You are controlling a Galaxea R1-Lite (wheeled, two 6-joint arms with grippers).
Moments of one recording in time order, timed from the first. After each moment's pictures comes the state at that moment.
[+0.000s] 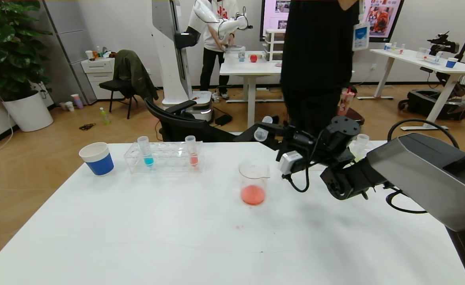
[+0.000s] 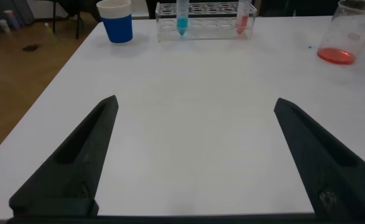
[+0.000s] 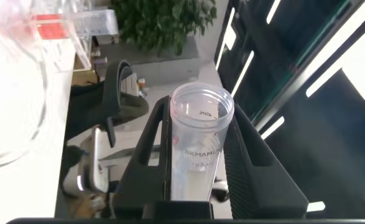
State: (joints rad) left arm 0.00 0.00 0.00 0.00 -0.02 0.02; right arm 0.33 2.45 -1.43 -1.36 0.85 -1.27
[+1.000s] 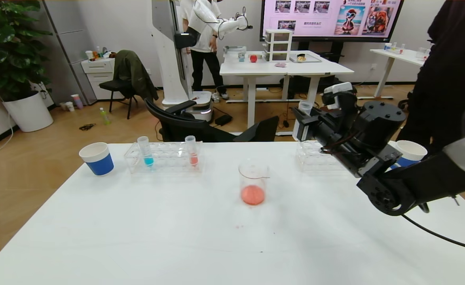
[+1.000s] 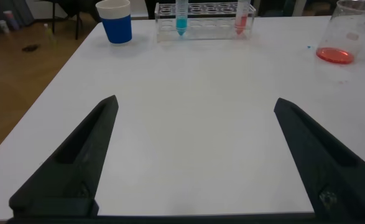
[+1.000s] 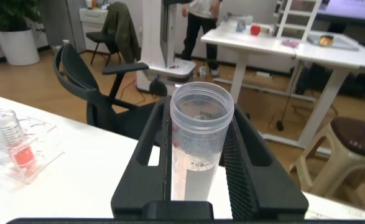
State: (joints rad) left arm 0.00 0.00 0.00 0.00 -0.02 0.02; right arm 0.39 2.06 -1.04 -1.21 -0.07 -0.05
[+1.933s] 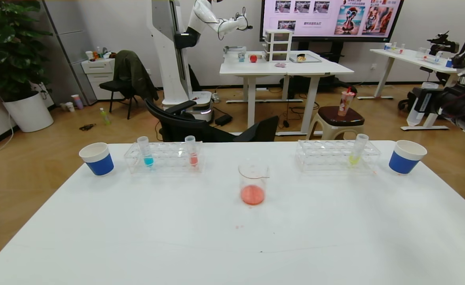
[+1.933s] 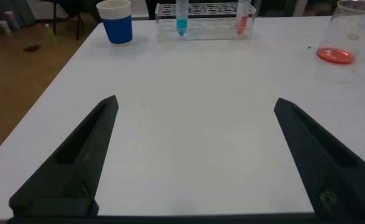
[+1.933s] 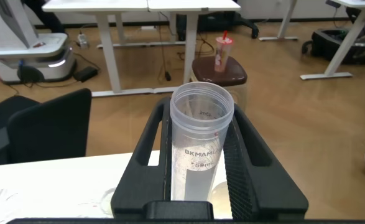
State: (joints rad) left arm 0.00 0.00 0.00 0.00 -0.01 0.02; right arm -0.21 1.88 -1.19 -0.72 0.03 0.01
